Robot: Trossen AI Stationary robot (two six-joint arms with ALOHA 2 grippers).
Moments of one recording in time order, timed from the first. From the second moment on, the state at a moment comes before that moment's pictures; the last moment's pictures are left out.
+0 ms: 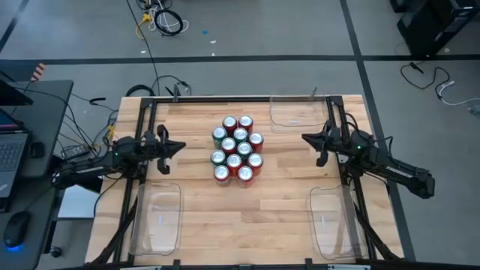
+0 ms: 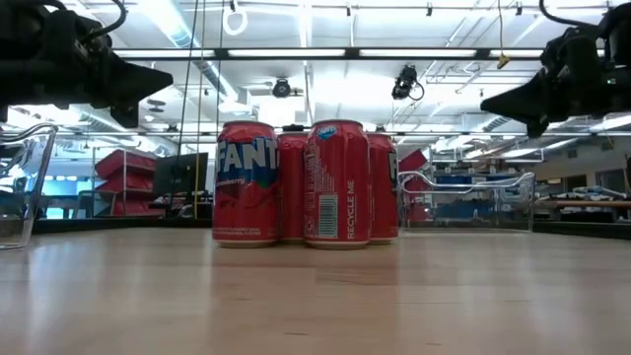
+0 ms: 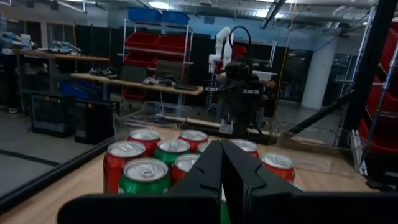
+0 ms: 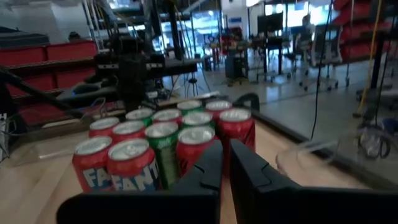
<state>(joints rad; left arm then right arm) 0.21 0.00 0.01 0.15 0.02 -0.14 -0.43 0.01 0.05 -0.02 -0.12 0.12</state>
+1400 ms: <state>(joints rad) 0.21 0.00 0.01 0.14 -0.12 -0.03 -0.12 0.63 0.05 0.62 -0.12 0.30</state>
